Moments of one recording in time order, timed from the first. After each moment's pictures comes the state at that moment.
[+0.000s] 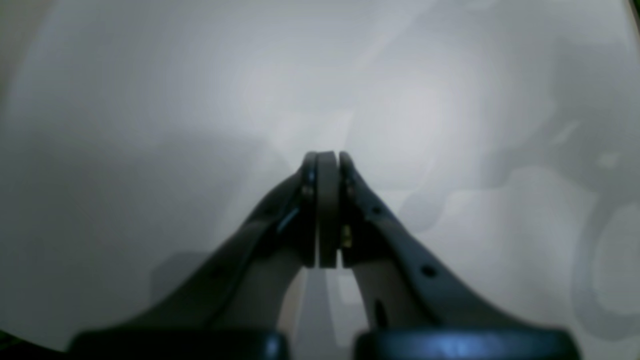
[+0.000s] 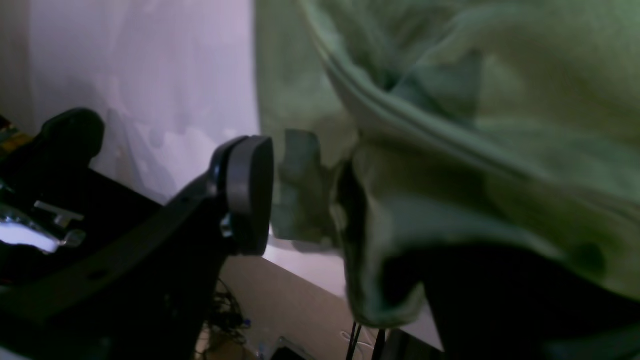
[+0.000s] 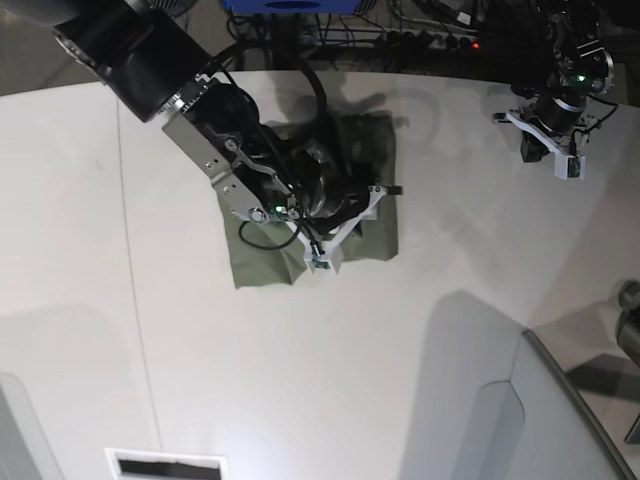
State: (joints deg) left arm 20.6 -13.9 -29.0 77.3 -8.8 -26.3 18.5; right arm 10.7 0.5 -43.5 77.4 42.1 -25.7 -49.9
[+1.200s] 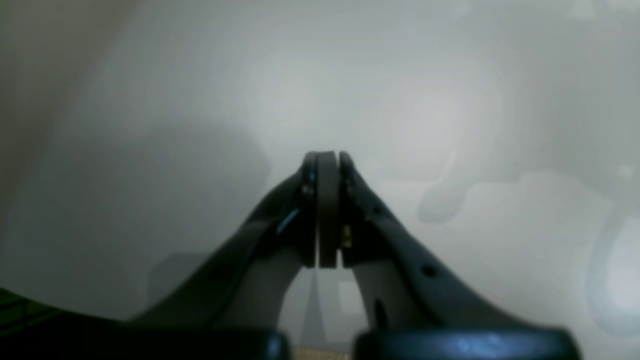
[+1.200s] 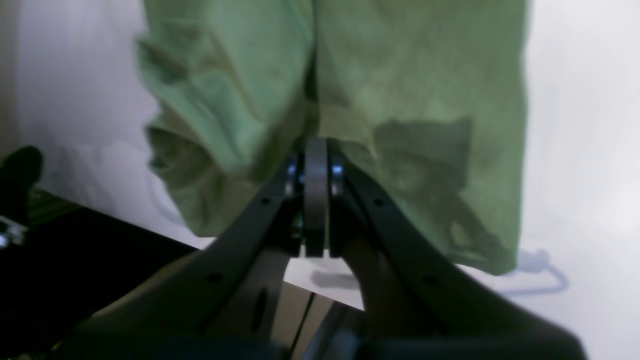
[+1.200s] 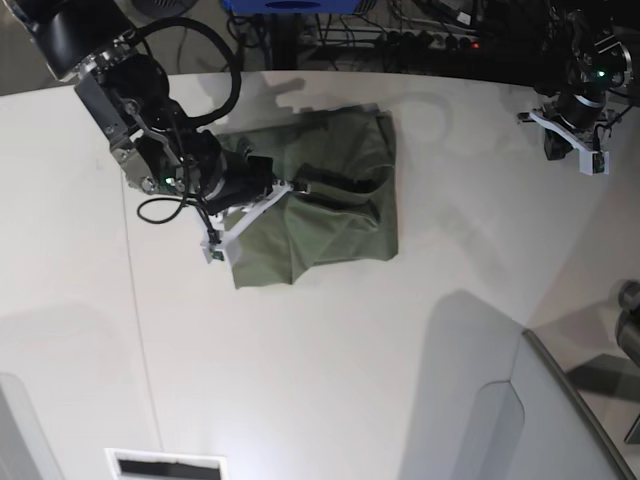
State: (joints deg) left arm 20.6 -14.5 -35.2 76.9 -9.0 -28.9 18.5; right arm 0.3 13.4 -31.8 91.9 42.4 -24.2 -48.5
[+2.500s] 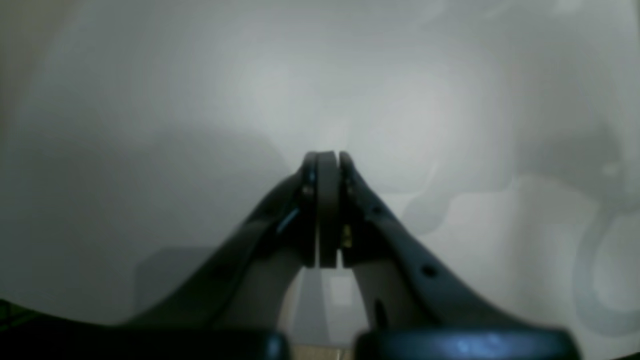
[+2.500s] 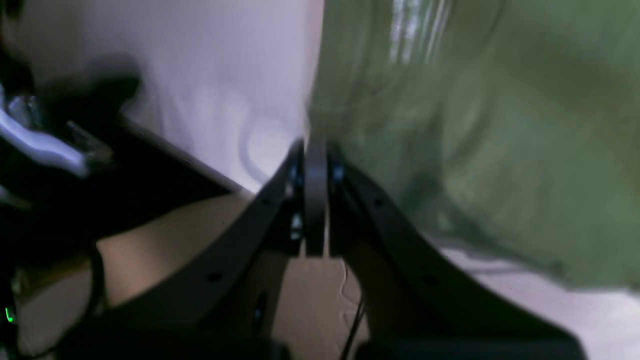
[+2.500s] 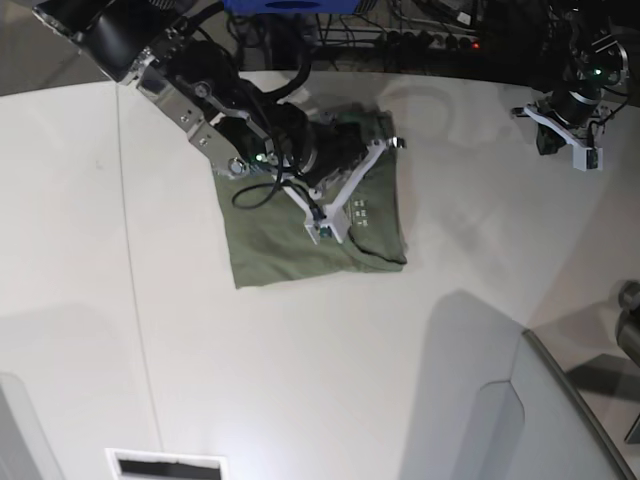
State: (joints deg) left arm 20.5 -14.6 -35.0 74.5 -9.0 -29.7 18.3; right arm 3.8 6.9 -46.7 93.1 42.4 -25.7 -50.3
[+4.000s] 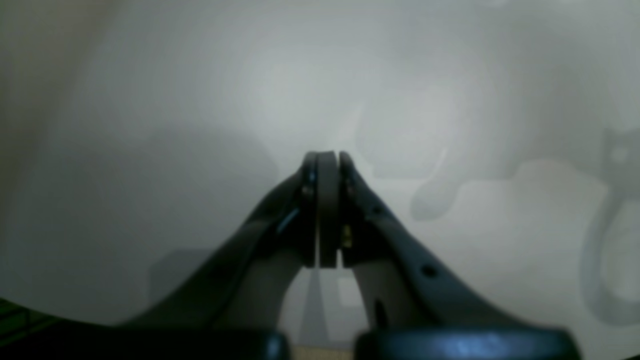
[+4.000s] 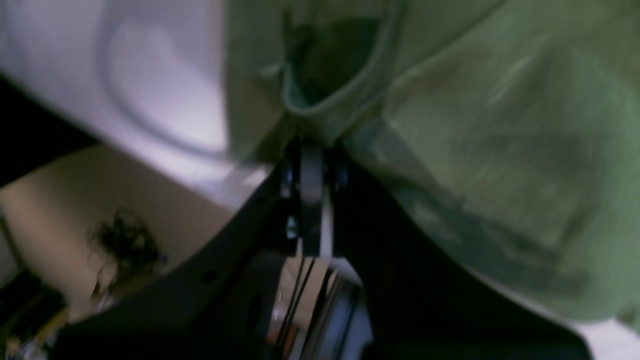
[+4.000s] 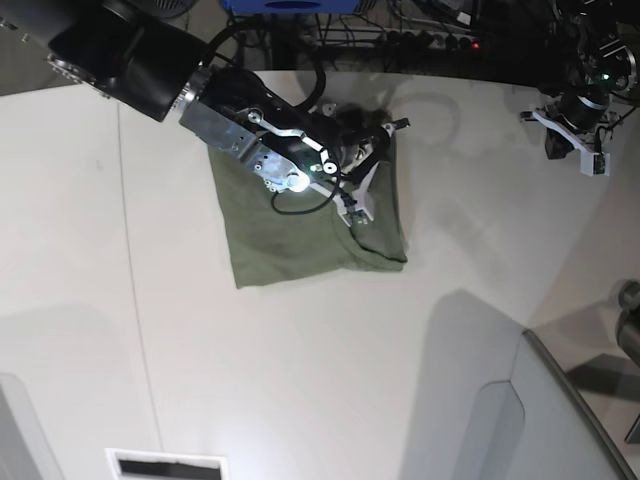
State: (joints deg) left arm 20.2 -16.5 -34.8 74.5 -9.0 -29.7 18.5; right arm 13.6 3.1 -59.4 76.9 42.2 -25.9 -55.4
